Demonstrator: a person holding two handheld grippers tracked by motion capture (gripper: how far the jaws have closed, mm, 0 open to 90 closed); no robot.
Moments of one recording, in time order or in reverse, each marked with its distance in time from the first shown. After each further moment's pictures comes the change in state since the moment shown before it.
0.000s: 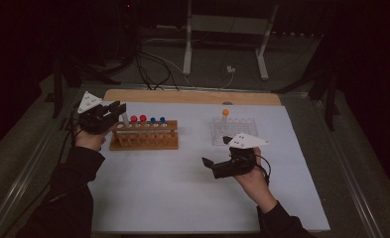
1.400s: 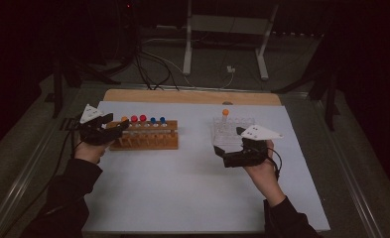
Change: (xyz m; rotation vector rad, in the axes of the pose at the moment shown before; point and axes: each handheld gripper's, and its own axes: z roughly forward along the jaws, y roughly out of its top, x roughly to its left) left arm -0.008 -0.027 -0.017 0.075 -0.012 -0.032; right arm -0.031 0.009 -0.017 -0.042 -0.125 0.015
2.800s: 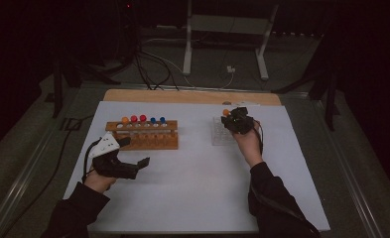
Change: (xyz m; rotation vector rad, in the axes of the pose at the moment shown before) left arm -0.065 -0.036 -0.022 -0.009 -0.304 0.148; right arm -0.087 -0.012 0.122 0.232 -0.212 0.171
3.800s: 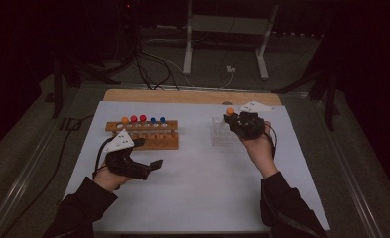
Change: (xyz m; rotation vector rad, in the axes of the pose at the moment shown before) left arm -0.025 0.026 0.021 0.057 -0.125 0.004; right arm 0.029 0.010 -0.089 -0.163 0.072 -0.145
